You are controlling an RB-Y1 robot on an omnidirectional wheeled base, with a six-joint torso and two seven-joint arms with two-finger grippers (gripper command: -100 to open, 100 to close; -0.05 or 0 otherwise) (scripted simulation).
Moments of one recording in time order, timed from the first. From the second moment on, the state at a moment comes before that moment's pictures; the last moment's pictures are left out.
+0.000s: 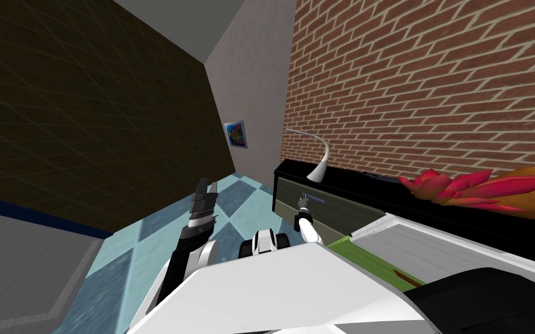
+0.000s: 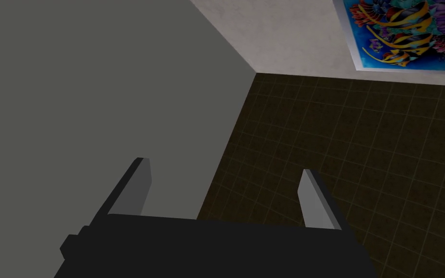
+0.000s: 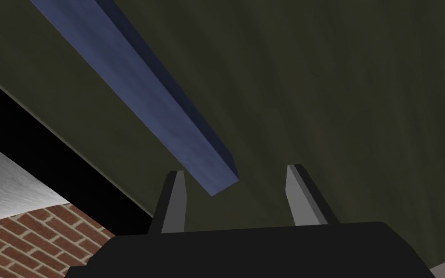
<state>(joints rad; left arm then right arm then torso) 0.51 0.04 -0.05 -2.30 -0.04 -0.46 -0.14 0.26 -0.11 0.05 -1.54 1.73 0.59 0.67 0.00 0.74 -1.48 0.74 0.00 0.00</state>
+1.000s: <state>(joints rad) 0.51 0.04 -0.05 -2.30 -0.04 -0.46 -0.14 0.27 -0.11 0.03 -1.62 1.70 0.54 0.77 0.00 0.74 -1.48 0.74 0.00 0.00</state>
